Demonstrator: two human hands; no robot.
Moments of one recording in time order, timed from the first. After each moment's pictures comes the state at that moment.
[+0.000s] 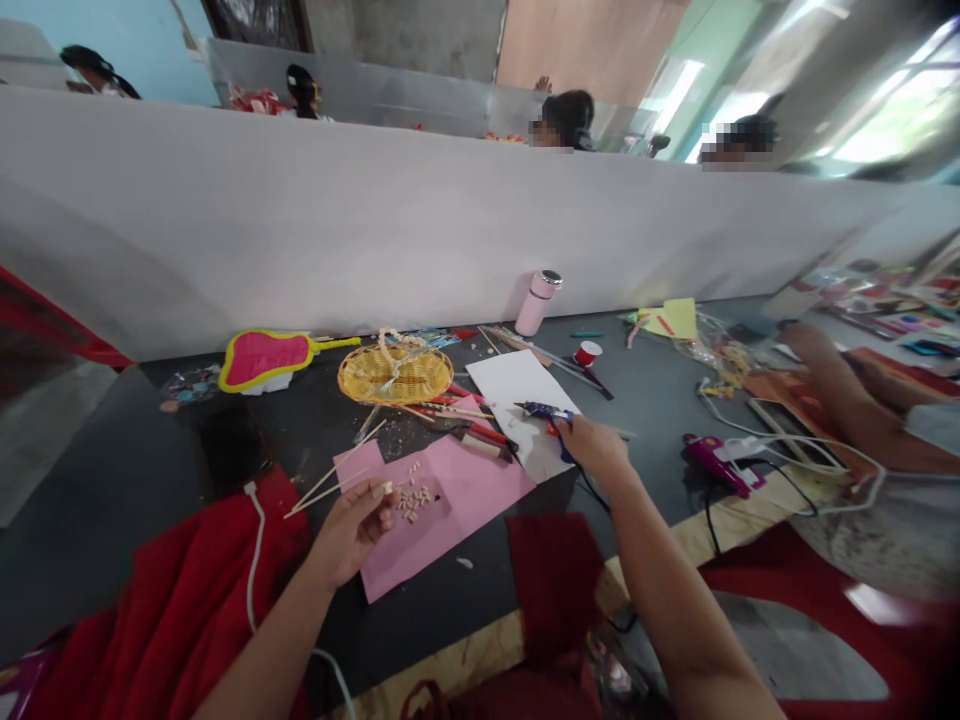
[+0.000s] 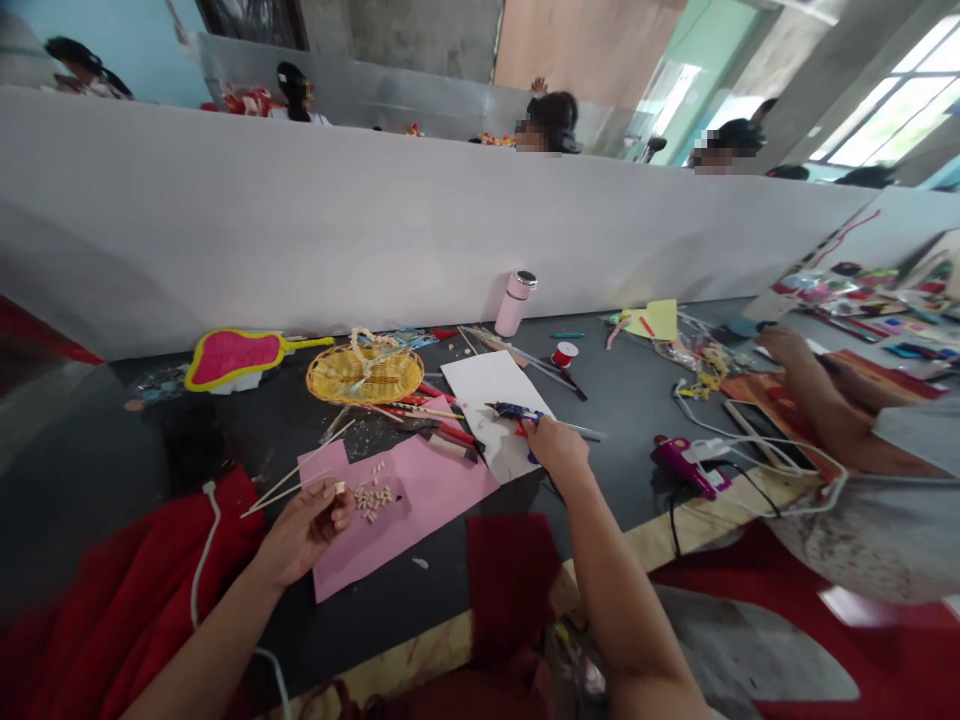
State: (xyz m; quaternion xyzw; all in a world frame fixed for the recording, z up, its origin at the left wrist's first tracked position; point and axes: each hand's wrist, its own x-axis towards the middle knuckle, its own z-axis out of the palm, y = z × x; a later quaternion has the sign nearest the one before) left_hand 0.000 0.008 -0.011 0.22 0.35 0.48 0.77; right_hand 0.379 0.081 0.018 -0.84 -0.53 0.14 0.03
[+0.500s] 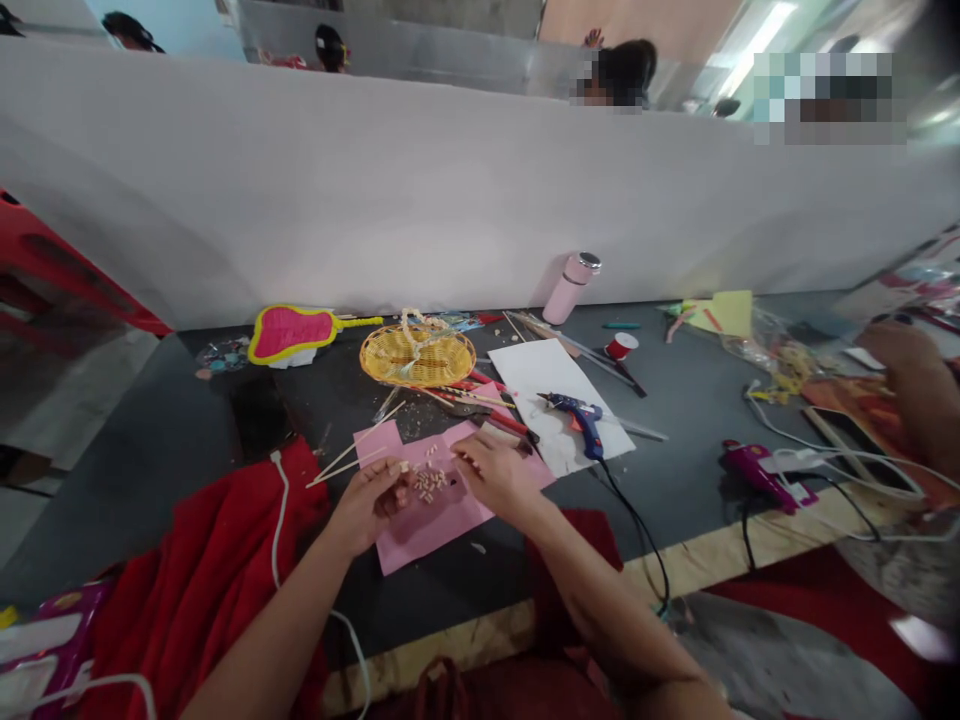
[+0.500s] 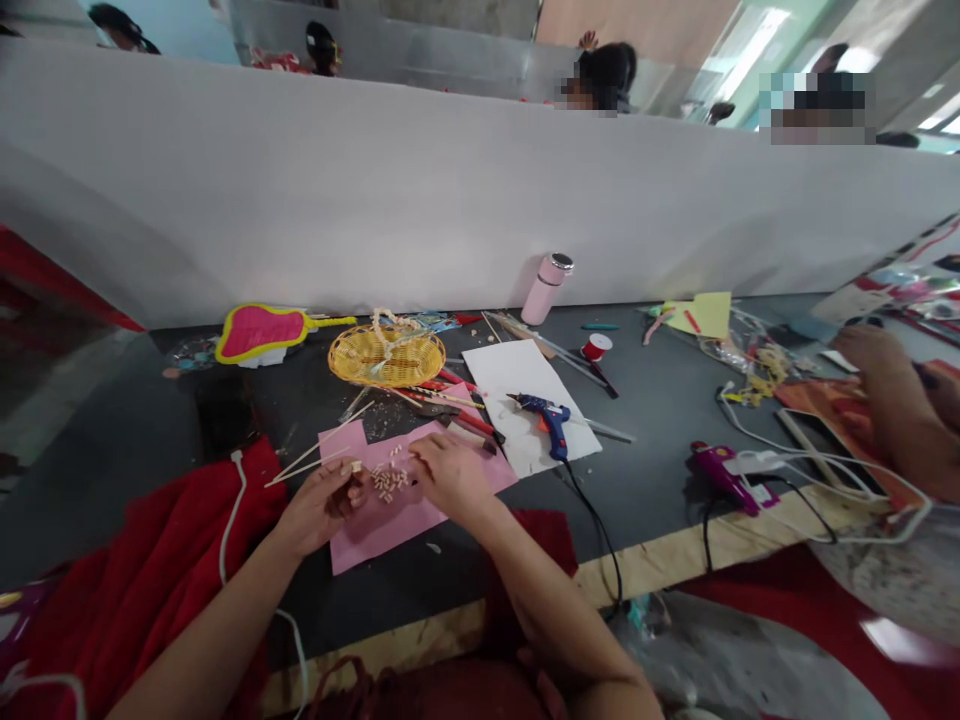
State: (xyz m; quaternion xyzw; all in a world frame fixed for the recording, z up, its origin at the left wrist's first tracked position) left_hand -0.002 0.009 -0.010 0.22 0.35 0.49 0.77; right_hand 0.212 0.037 0.014 -0.44 -0.85 0.15 0.26
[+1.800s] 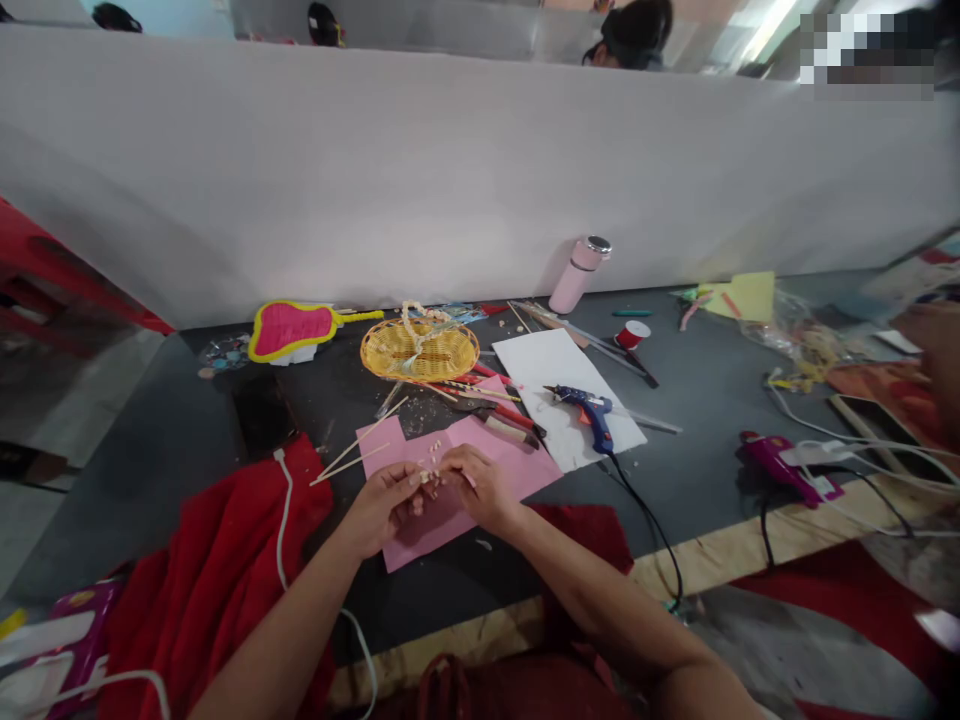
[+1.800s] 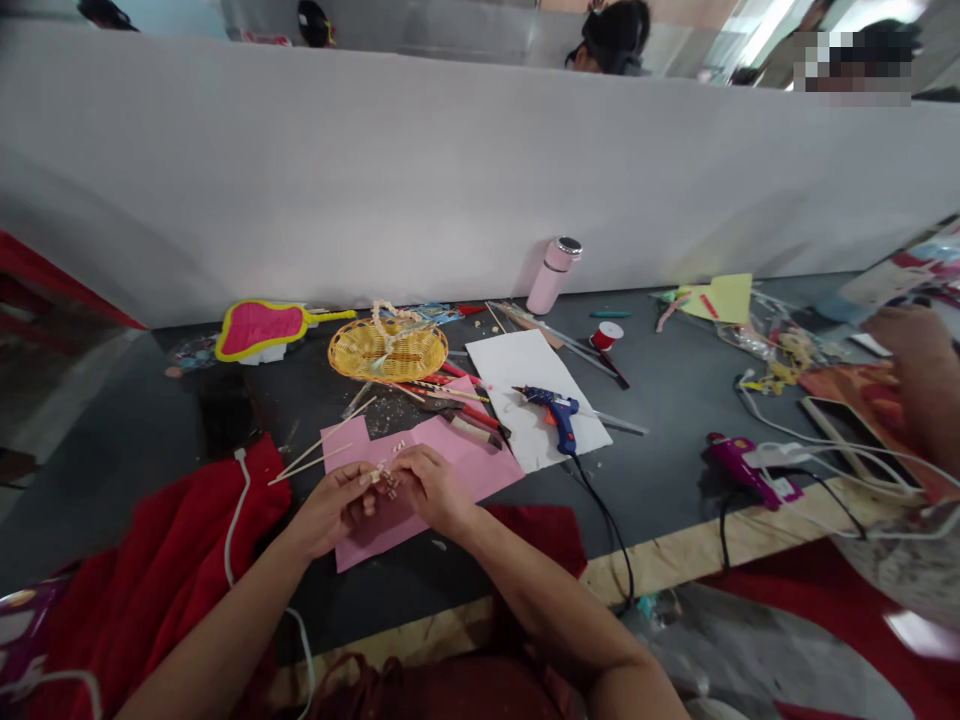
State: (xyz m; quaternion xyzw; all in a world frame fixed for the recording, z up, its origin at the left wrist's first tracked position) left_hand 0.008 0.006 -0.009 0.29 0.39 0.42 0.77; right_hand 0.187 0.025 -0.013 -0.35 -0.77 0.31 0.42
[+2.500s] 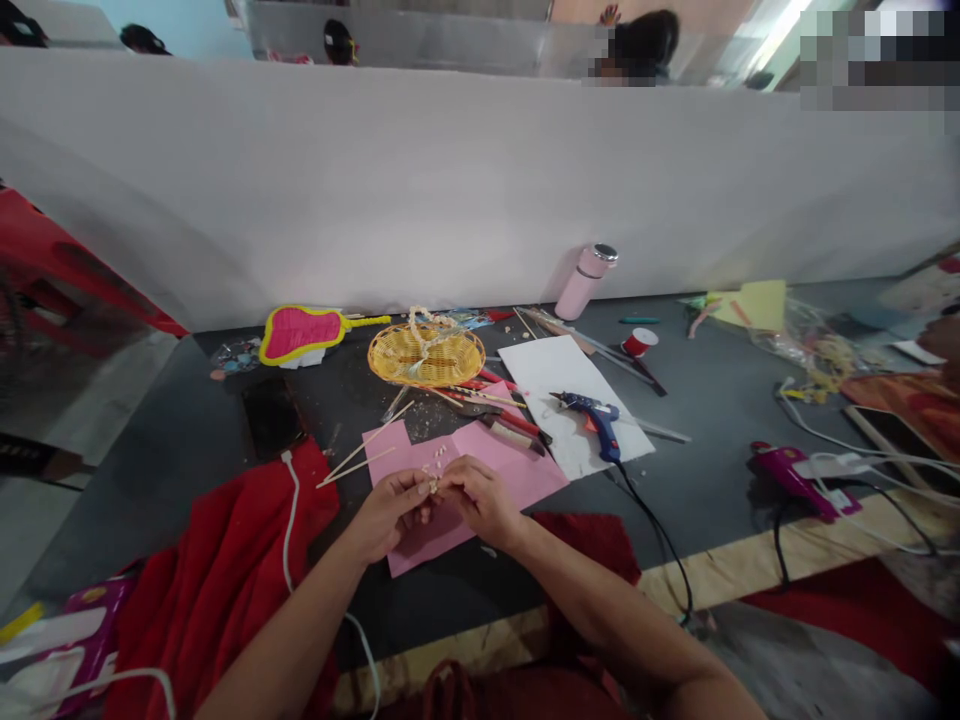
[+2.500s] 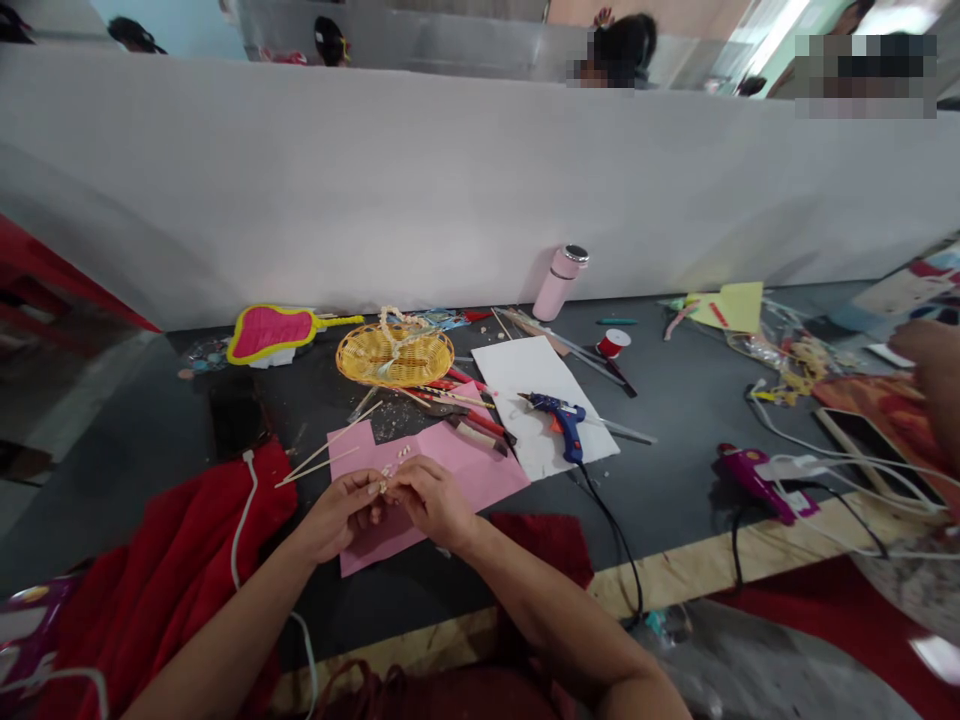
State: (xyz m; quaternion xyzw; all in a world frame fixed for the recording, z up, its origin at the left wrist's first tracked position) left_hand 0.009 0.006 -0.013 0.31 0.36 0.41 0.78; right_hand 0.181 0.022 -0.013 -0.29 -0.79 0.30 0.45
